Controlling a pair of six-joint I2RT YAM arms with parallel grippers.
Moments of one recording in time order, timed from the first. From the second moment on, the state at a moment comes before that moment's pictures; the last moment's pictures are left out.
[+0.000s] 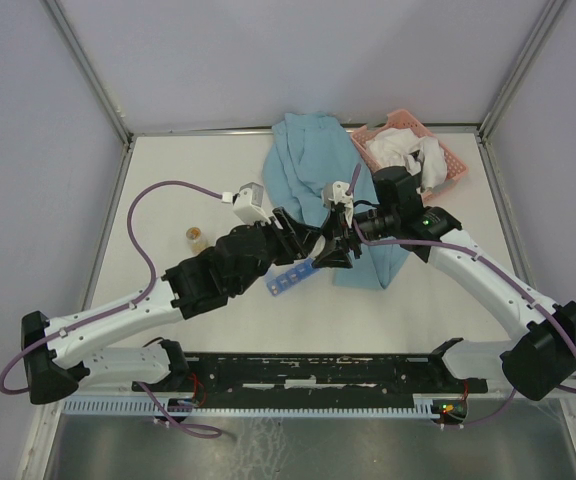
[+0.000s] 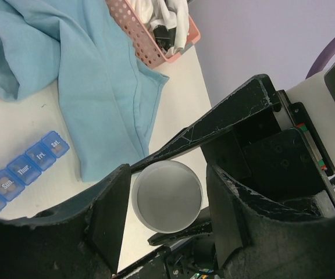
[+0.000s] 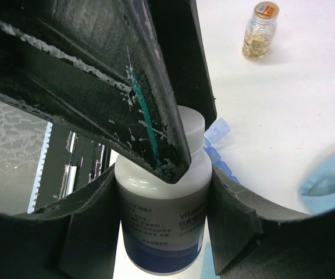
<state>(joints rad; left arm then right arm) -1.09 1.08 0.99 -0.16 -0.47 -0.93 0.55 1.28 1.12 -0.43 -1.00 -0.41</state>
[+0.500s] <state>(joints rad) -1.09 1.08 0.99 -0.19 -0.44 -0.92 0.55 1.28 1.12 -0.44 -0.99 -0.41</state>
